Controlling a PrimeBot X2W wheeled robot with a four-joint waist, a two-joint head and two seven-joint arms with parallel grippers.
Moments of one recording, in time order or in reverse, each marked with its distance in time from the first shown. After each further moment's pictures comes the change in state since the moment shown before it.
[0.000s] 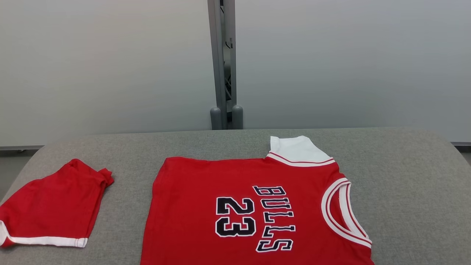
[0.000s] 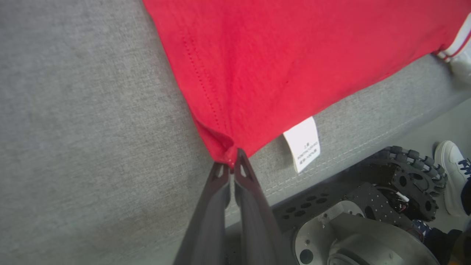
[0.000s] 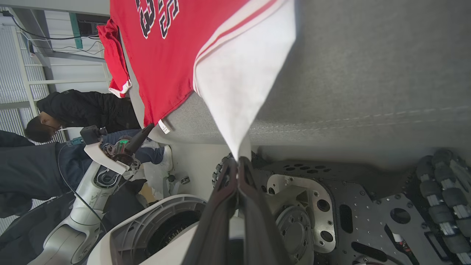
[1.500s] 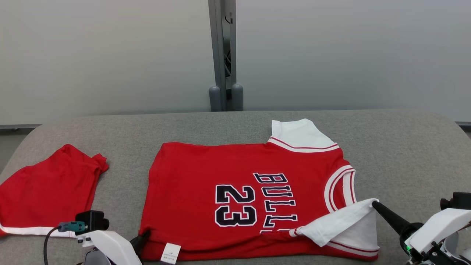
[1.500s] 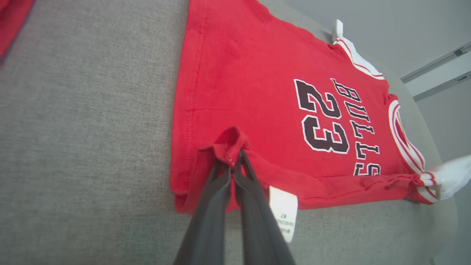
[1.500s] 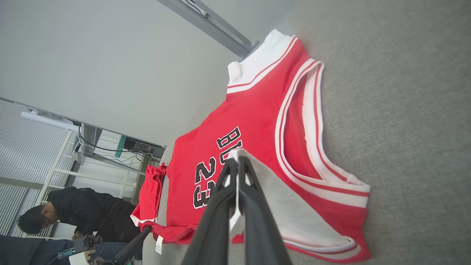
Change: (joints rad) left arm -0.132 -0.175 0.202 0.048 -0.187 0.178 -0.107; right arm -0.380 0.208 0.090 0.188 -0.114 0.000 -0.579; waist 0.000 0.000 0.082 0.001
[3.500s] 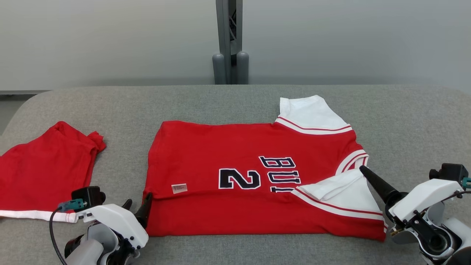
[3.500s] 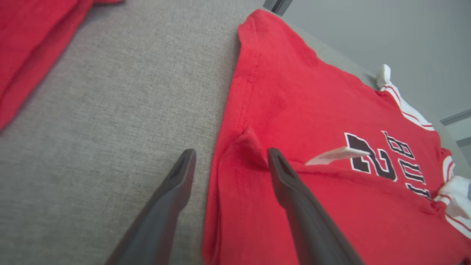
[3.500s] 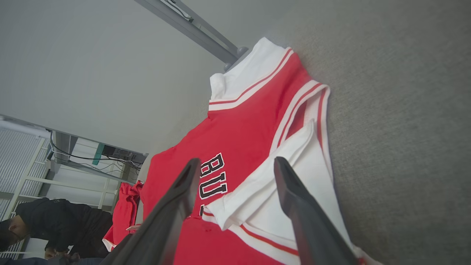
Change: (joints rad) left arm -0.197 -0.164 0.027 0.345 0.044 -0.049 -0.187; right arm -0.164 0.167 -0.059 0.232 -0.136 0.000 0.014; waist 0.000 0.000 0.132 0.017
